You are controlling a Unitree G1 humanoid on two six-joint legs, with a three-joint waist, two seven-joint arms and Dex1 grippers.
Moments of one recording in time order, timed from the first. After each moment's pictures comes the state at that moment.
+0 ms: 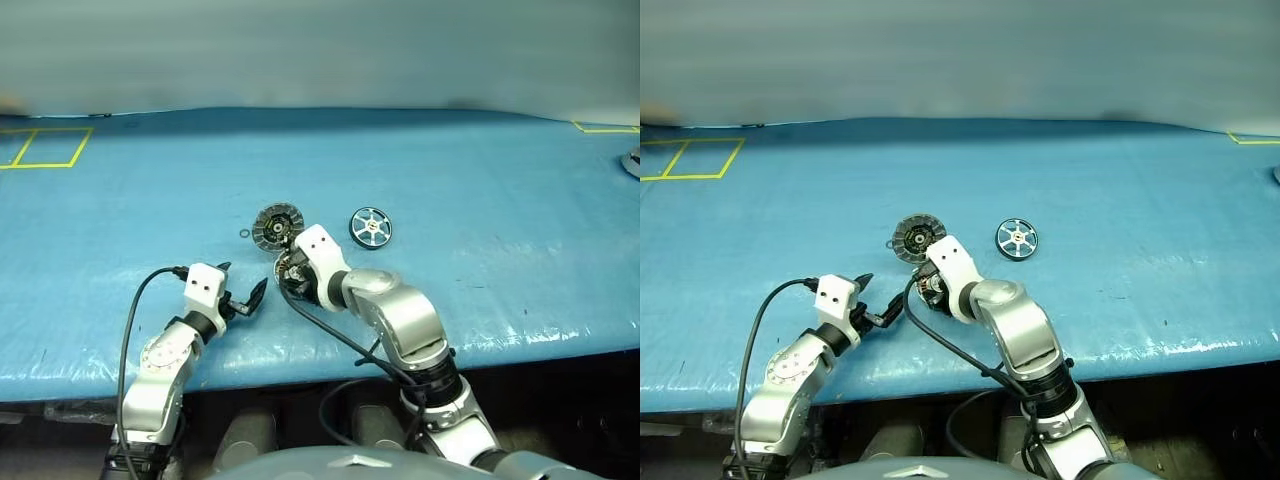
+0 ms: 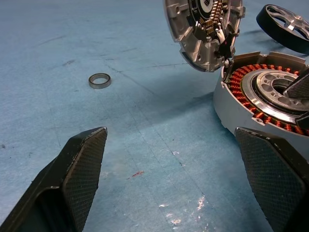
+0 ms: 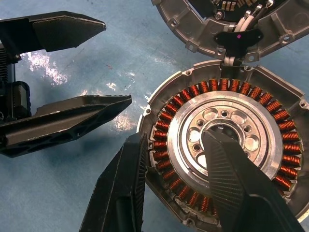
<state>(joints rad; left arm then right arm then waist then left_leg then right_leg) 0.13 0.28 -0.02 -0.20 -0.17 0.21 -0.40 -0.40 0.06 0.35 -0.34 -0.08 1.33 0.47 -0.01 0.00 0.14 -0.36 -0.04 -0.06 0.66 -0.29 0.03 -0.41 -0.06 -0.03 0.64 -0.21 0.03</state>
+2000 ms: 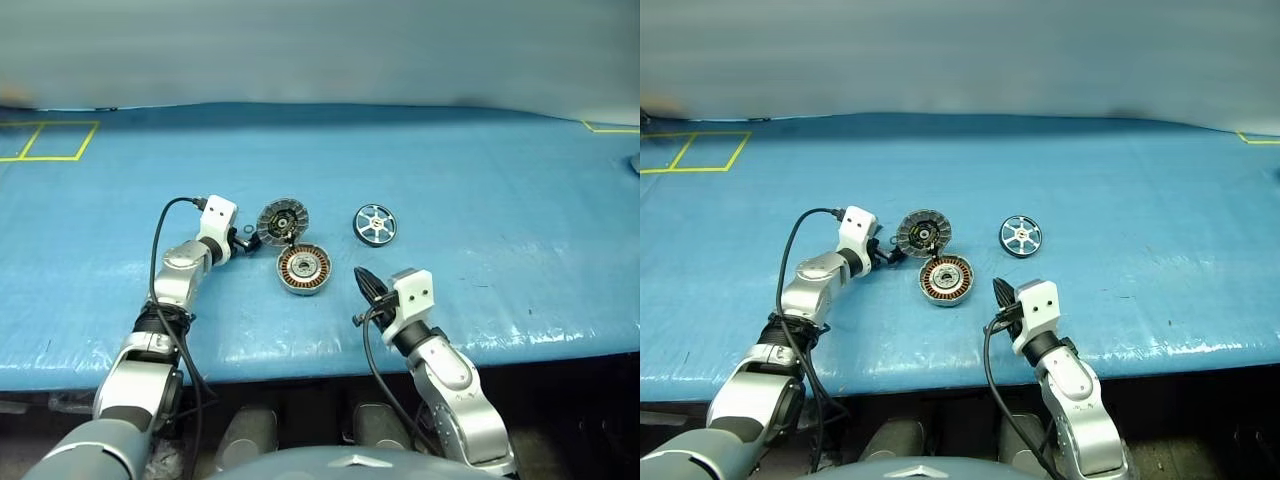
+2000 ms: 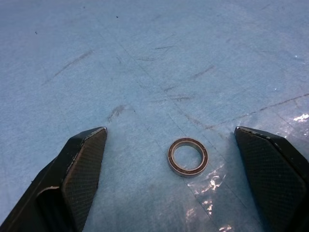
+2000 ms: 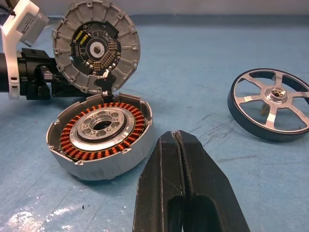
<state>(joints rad) -0.58 0.33 -0.01 0.71 -0.06 0.10 -0.50 0.24 -0.11 0.17 -0.42 0.10 0.23 0.30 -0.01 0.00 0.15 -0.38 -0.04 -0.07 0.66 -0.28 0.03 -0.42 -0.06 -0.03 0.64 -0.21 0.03</state>
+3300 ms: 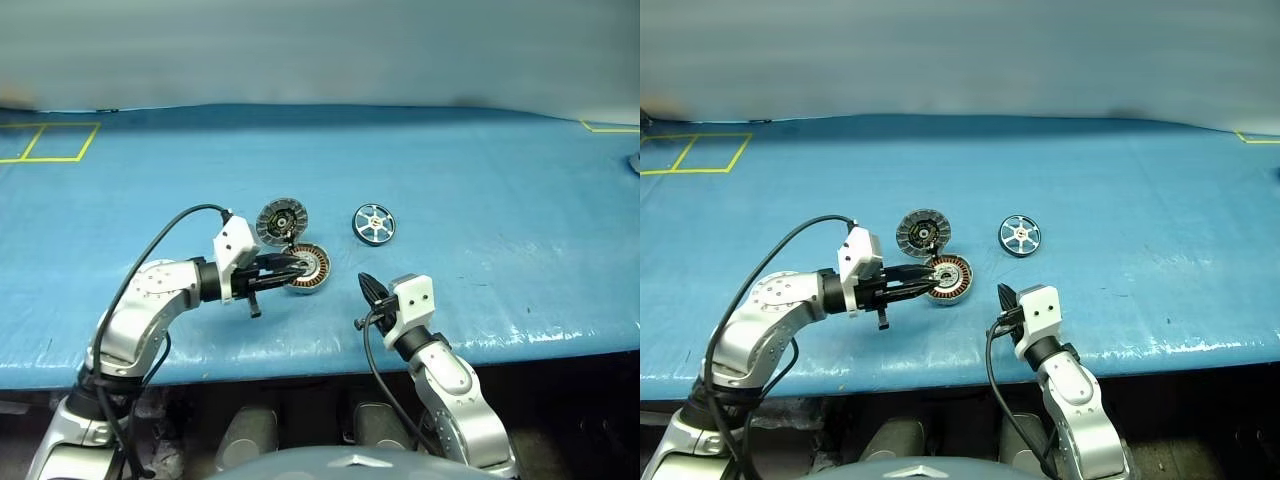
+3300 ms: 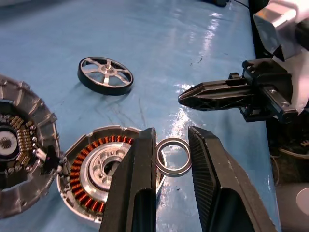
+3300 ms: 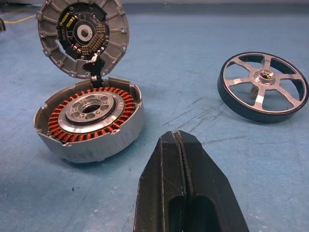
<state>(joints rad) -0.26 0.53 -0.14 -0.33 -0.37 0.53 -0.90 0.26 -0.12 0.18 -0.41 0.11 0.23 0.26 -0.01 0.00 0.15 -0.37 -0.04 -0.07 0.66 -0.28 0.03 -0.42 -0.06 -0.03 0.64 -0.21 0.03</state>
